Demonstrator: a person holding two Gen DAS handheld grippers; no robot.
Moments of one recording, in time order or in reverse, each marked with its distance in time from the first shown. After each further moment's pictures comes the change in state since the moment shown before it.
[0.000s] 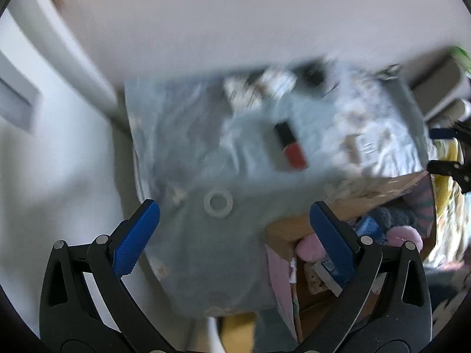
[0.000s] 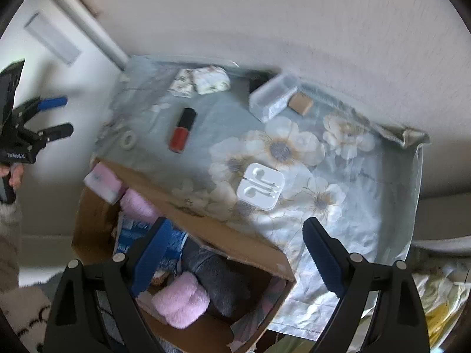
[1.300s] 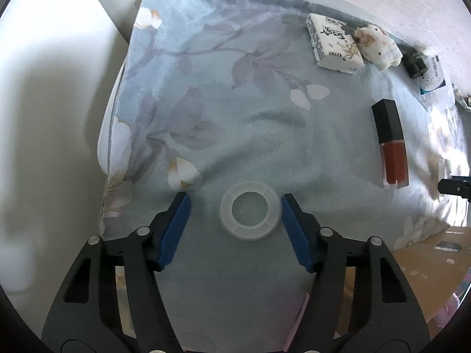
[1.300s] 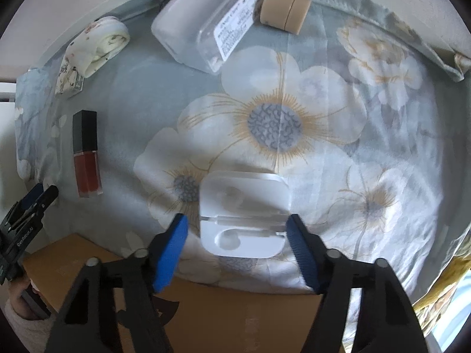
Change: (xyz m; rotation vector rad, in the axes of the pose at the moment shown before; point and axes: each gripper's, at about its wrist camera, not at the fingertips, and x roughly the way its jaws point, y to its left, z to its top) left arm 0.118 0.034 -0.066 -0.258 0.017 0.124; right arm 0.138 -0.022 0.024 0.370 0.270 -0.058
